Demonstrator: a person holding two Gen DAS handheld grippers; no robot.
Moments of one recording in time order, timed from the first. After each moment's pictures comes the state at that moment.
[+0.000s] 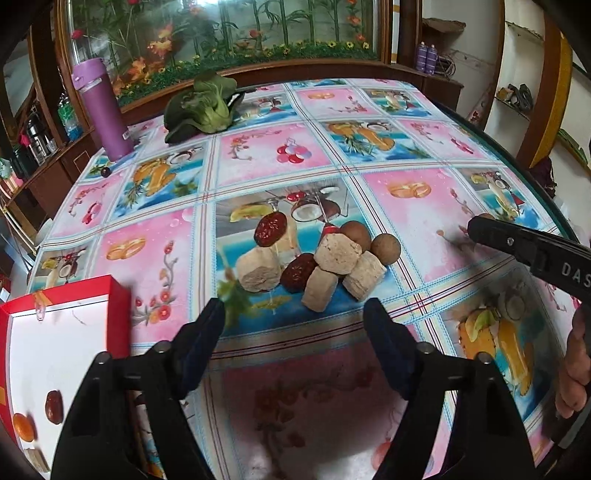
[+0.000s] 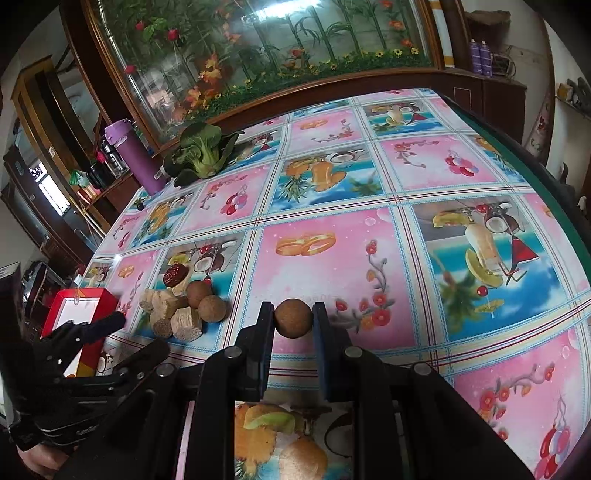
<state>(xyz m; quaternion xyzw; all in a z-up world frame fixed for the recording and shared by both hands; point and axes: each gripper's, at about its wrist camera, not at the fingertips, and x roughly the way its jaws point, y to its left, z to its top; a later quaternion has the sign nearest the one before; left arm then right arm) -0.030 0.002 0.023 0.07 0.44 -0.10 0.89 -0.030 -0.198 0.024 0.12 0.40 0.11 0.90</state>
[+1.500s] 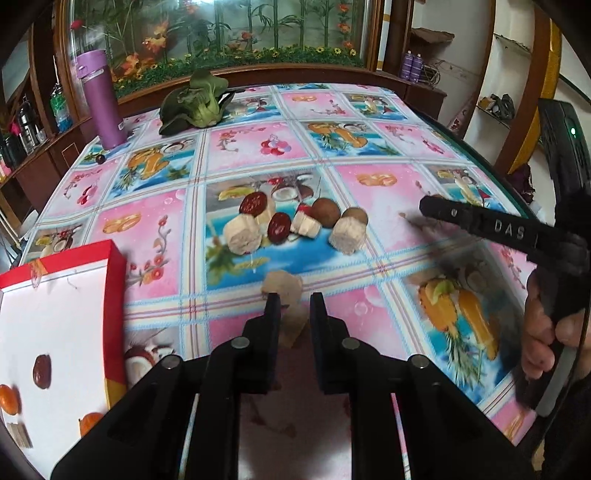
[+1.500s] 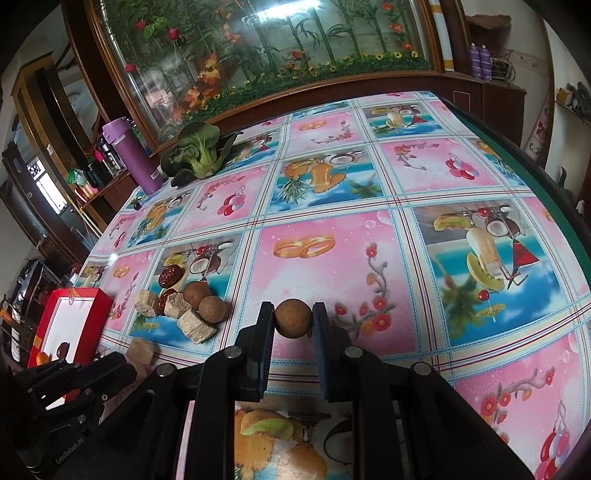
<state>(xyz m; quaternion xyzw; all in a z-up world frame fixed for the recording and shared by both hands) -0.071 0.012 0.031 0.04 0.44 -0.13 0.89 -0.028 -0.195 0.021 0.11 0.40 0.11 0.90</state>
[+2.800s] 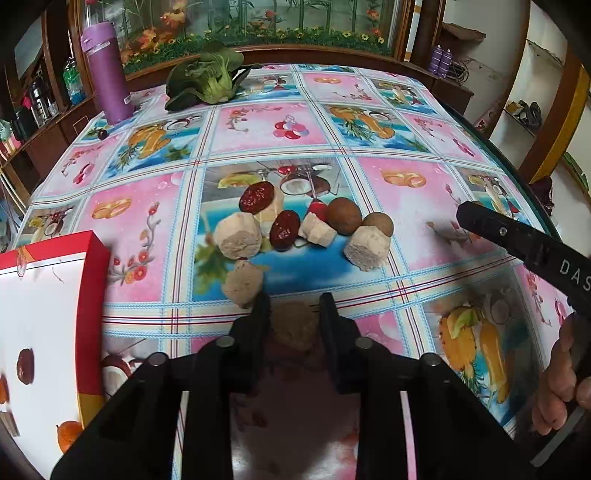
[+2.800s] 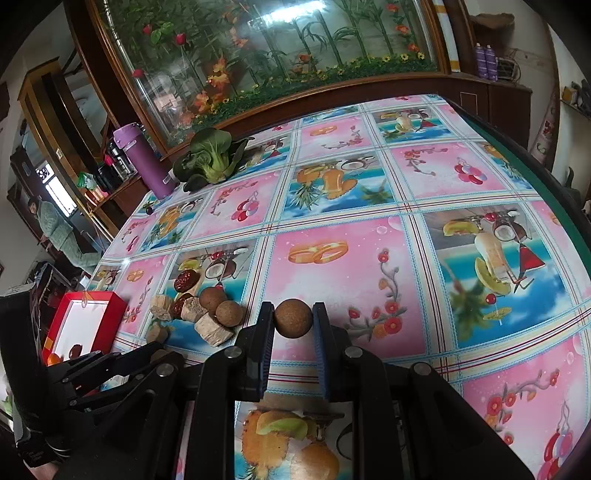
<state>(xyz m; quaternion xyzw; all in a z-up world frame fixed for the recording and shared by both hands) -0.041 0.001 0.015 0.02 0.47 -0.09 0.88 -0.030 -0.194 0.027 0.12 0.39 0.13 0.90</state>
